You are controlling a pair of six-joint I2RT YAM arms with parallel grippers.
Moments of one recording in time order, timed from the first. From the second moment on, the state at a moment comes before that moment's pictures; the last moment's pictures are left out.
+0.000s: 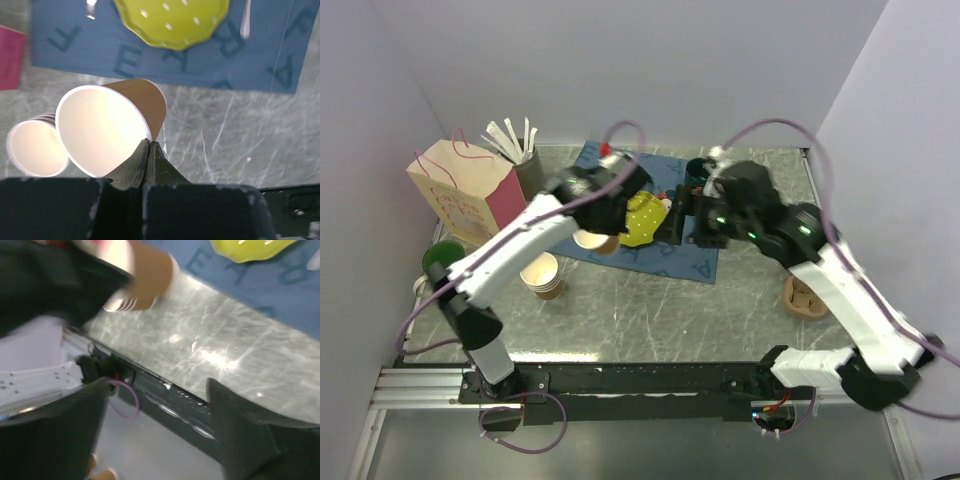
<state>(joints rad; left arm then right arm) -0.85 1.67 1.93 -1.30 -0.42 -0.66 0.71 1.25 1.58 -1.00 -0.13 0.69</state>
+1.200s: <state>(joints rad) -0.84 1.73 1.31 -1.19 -0.61 -0.70 0.71 0.84 1.41 -1.14 0.19 0.81</state>
